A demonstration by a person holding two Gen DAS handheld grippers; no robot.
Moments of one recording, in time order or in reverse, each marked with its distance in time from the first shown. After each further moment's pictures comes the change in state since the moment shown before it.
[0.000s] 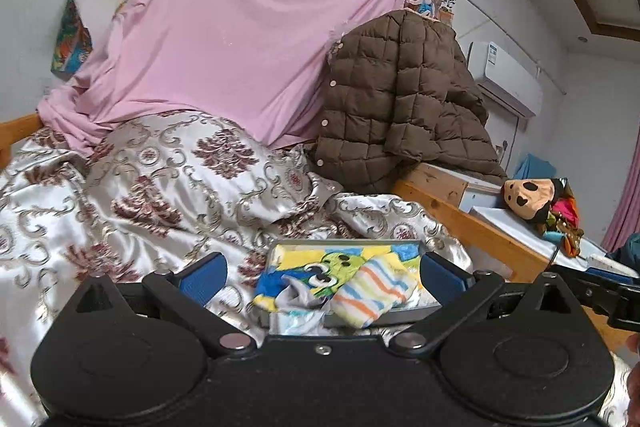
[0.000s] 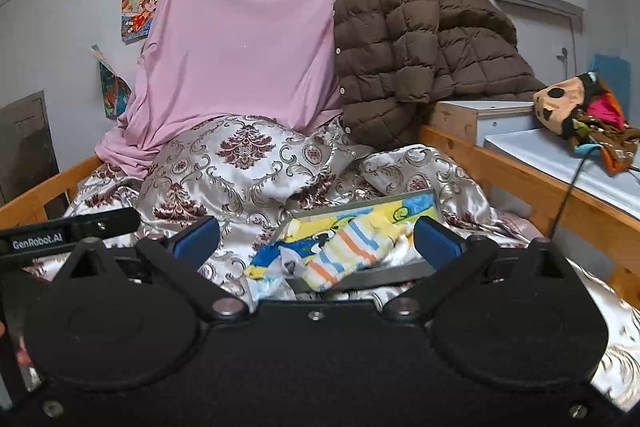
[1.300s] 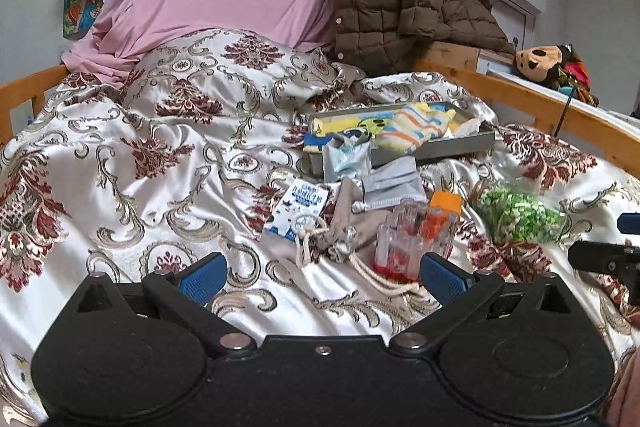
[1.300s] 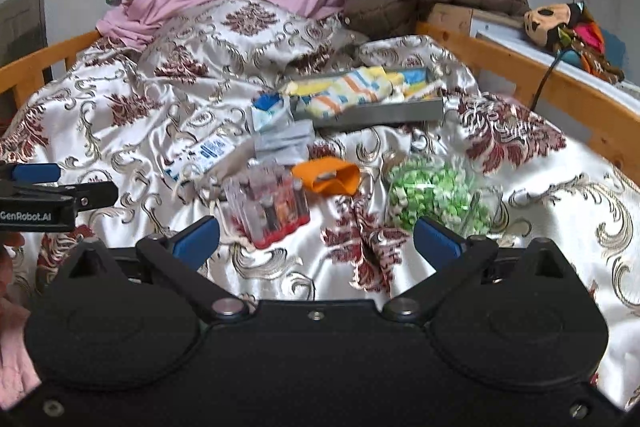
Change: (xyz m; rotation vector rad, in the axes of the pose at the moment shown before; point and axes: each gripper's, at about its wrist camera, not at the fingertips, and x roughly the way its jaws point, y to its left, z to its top) left arm -0.059 0.035 -0.138 0.147 0.237 0.078; right arm -0.029 0.029 -0.104 -0.112 0.269 -0.075
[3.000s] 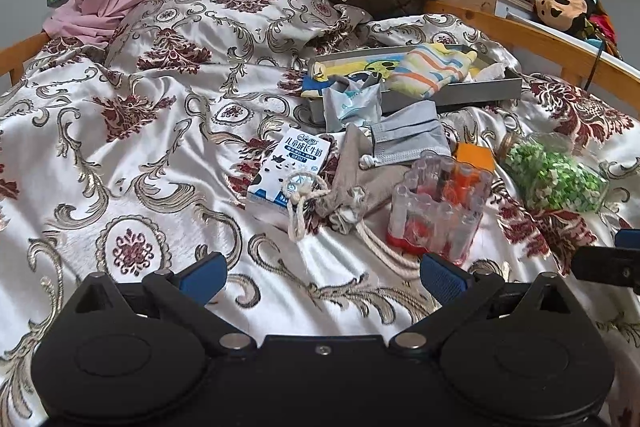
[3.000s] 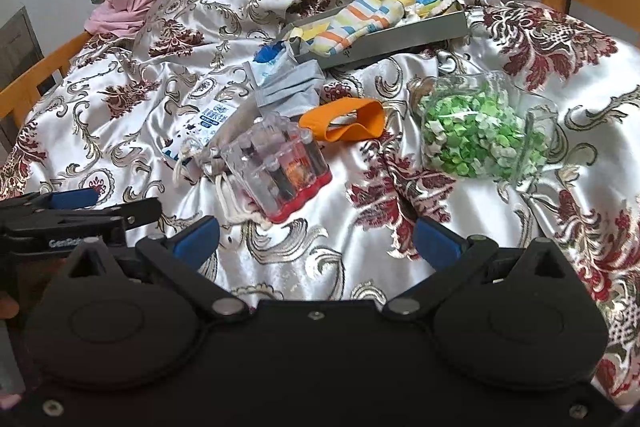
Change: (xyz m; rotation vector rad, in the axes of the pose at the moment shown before) left arm 0.079 -0.007 0.003 0.010 0.157 0.020; right arm 0.069 -0.014 -0.018 0.177 0.171 0.129
